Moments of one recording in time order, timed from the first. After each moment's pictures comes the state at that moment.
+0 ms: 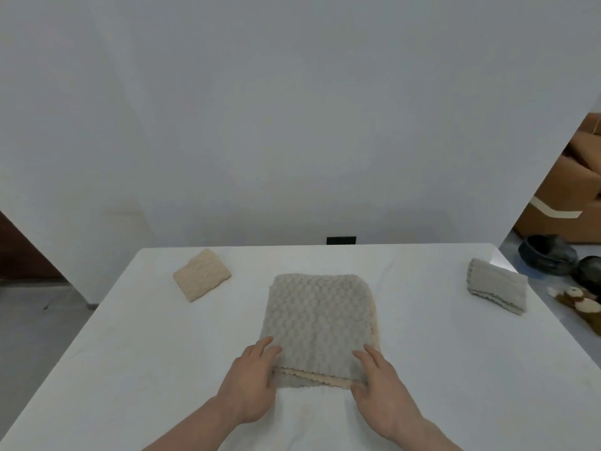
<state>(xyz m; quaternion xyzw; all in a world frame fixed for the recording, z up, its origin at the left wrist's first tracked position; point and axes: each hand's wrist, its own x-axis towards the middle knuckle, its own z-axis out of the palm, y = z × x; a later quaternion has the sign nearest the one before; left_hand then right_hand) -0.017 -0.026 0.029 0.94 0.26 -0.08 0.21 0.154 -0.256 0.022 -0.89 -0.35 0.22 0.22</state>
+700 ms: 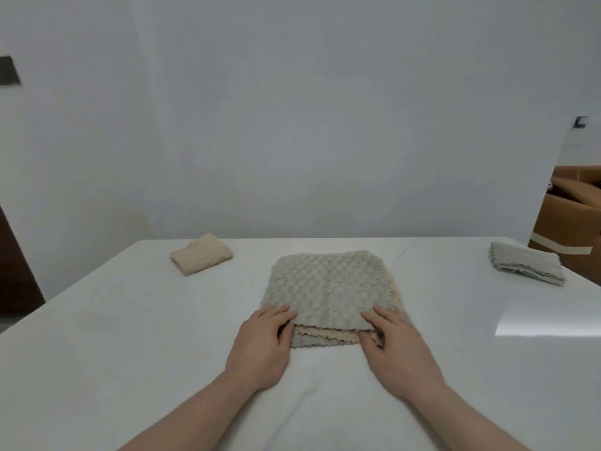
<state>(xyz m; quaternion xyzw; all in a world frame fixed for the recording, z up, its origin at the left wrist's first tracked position) -0.009 -0.029 -0.117 0.92 0.24 0.24 0.18 0.149 -0.239 -0.111 -0.87 -0.38 -0.06 0.29</state>
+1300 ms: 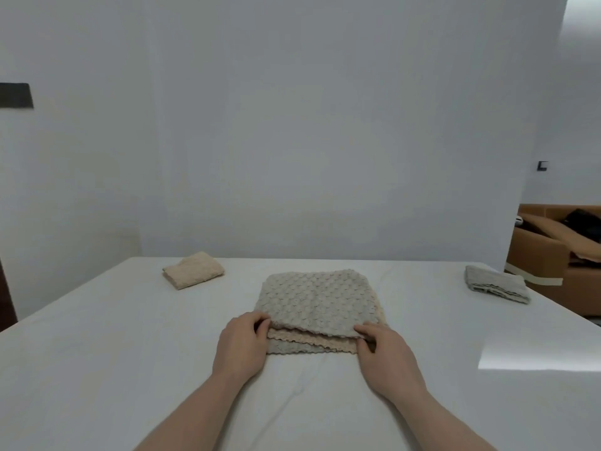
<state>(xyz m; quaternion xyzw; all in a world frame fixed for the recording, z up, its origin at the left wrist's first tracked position) -0.004 -0.013 -0.124 0.85 0.31 0.35 0.24 0.149 -0.245 -0.115 -0.87 -0.33 -0.08 0.37</state>
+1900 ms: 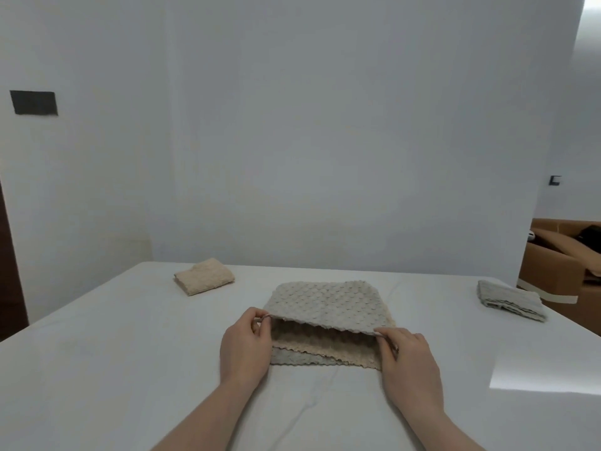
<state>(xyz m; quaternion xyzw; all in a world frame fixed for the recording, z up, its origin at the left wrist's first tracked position) -0.013 -0.020 -0.110 0.76 0.33 0.47 0.32 0.146 -0.246 -0.113 -0.83 -0.31 -0.22 0.41</state>
